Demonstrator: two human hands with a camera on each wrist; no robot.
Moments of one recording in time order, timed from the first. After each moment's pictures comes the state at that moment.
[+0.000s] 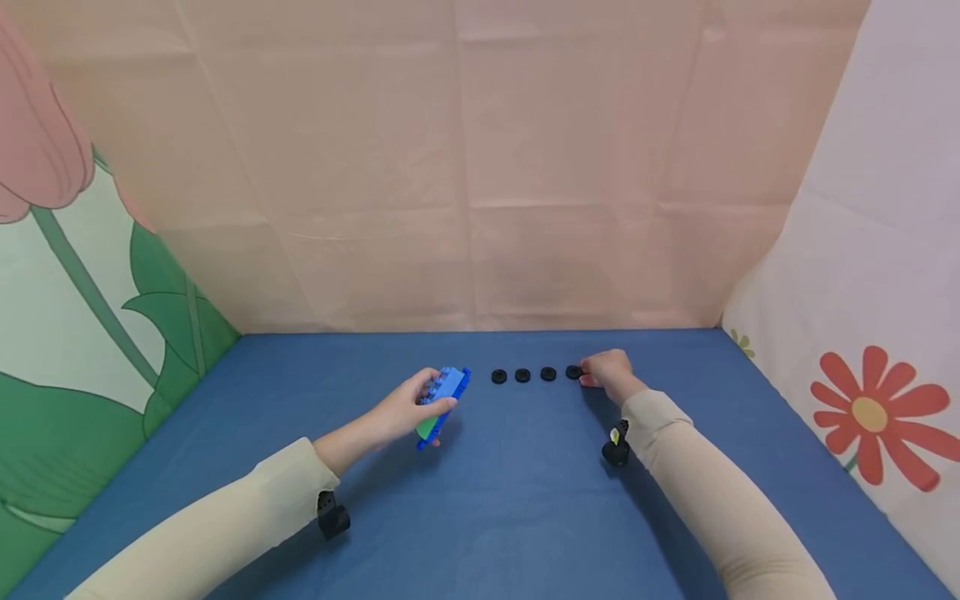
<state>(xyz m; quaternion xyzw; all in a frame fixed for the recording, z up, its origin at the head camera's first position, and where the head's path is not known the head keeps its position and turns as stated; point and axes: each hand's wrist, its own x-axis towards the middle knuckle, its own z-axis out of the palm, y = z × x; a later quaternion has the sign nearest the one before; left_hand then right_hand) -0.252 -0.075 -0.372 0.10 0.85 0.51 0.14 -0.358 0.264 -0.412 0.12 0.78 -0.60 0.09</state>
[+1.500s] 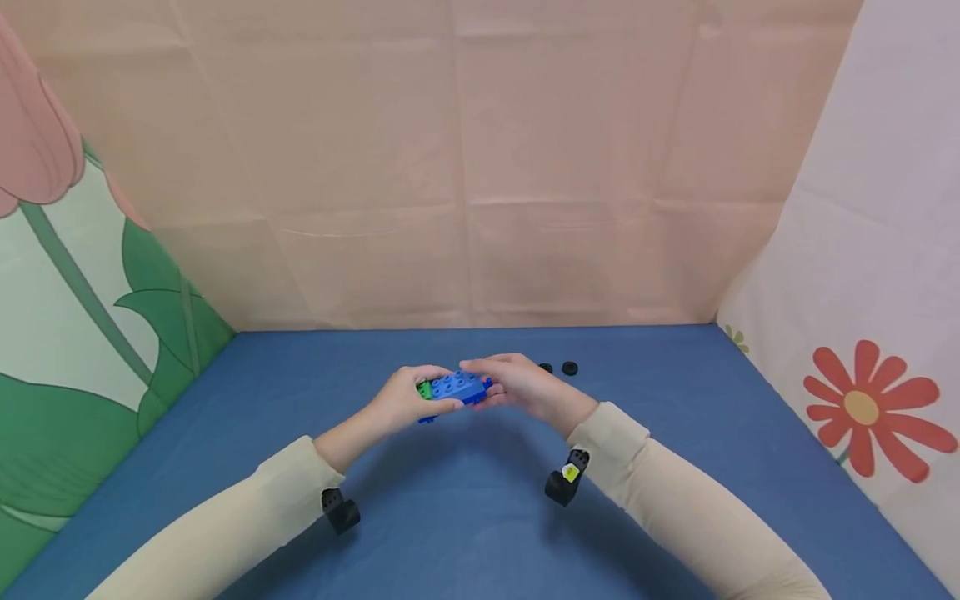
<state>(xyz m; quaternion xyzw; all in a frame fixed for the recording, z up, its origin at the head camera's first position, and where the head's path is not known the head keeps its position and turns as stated) -0.248 -0.067 -0.359 0.15 0.88 0.44 0.04 -0.268 0.141 -0.338 -0.08 0.73 -0.63 0.25</state>
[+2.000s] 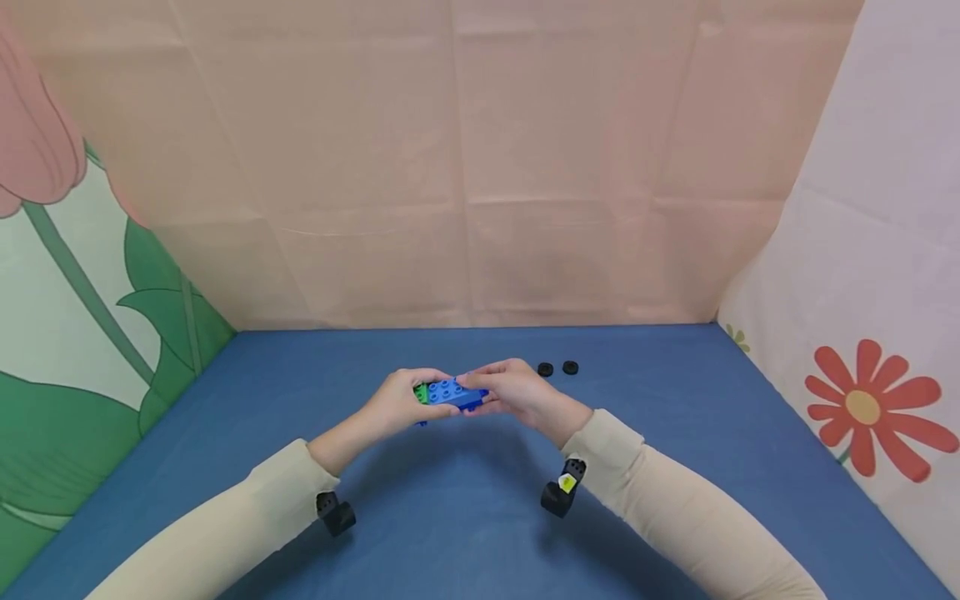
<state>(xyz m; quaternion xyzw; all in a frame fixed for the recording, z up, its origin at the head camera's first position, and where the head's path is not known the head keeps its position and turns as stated) -0.245 -0.074 -0.361 0.18 0.88 0.43 0.04 -0.254 0.130 -0.338 -0.04 0.70 -0.67 0.25</state>
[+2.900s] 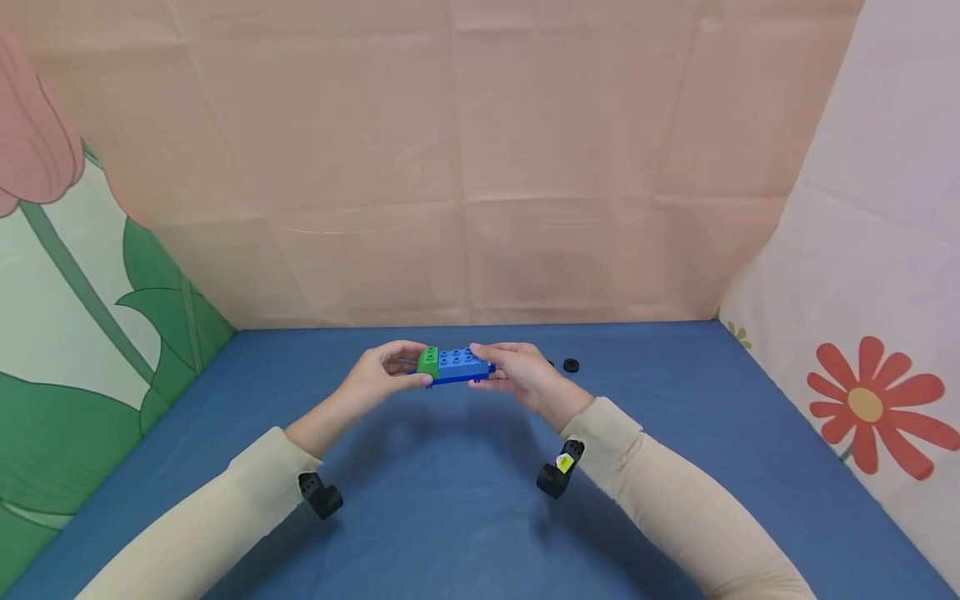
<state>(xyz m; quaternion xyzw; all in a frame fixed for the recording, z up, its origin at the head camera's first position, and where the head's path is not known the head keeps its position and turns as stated) -0.263 -0.100 -0.353 0.11 0.83 0.54 0.02 -0.278 0.132 -0.339 0.03 0.67 -0.71 0.20</state>
